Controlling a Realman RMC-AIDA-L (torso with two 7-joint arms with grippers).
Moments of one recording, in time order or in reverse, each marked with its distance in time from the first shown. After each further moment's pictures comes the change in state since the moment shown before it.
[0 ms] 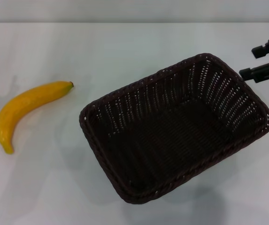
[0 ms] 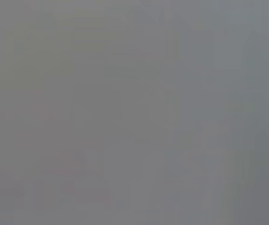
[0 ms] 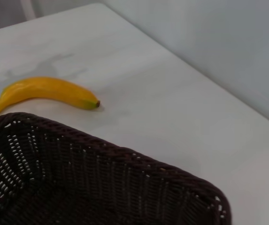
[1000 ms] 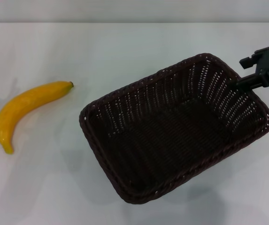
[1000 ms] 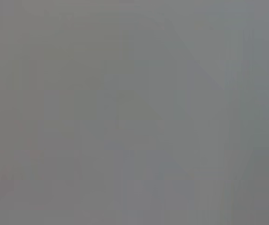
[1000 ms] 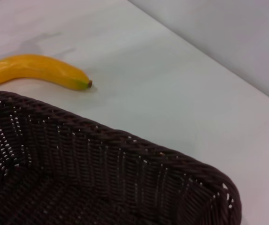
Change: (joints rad) left arm 0.005 0.000 0.009 -0.024 0.000 -0.011 0.000; right arm 0.017 0.052 -0.059 0.065 -0.090 0.098 -0.008
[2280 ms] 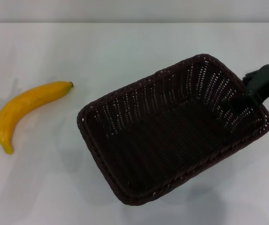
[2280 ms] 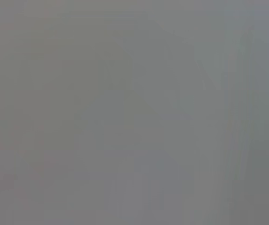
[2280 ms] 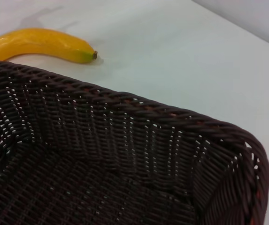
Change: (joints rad) left arm -0.011 0.001 0.001 -0.025 0.000 -0.011 0.000; right arm 0.000 0.010 -0.063 0.139 -0.011 0.073 -0.004
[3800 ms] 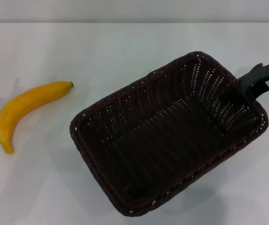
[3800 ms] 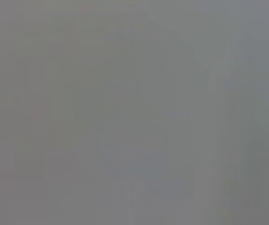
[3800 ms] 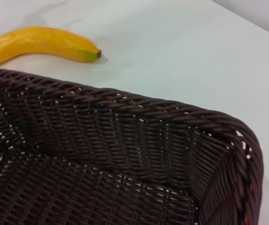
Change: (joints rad) left arm -0.011 0.000 0.000 -0.005 0.000 0.000 0.000; right arm 0.030 -0.003 -0.057 -0.018 -0.013 -0.008 0.109
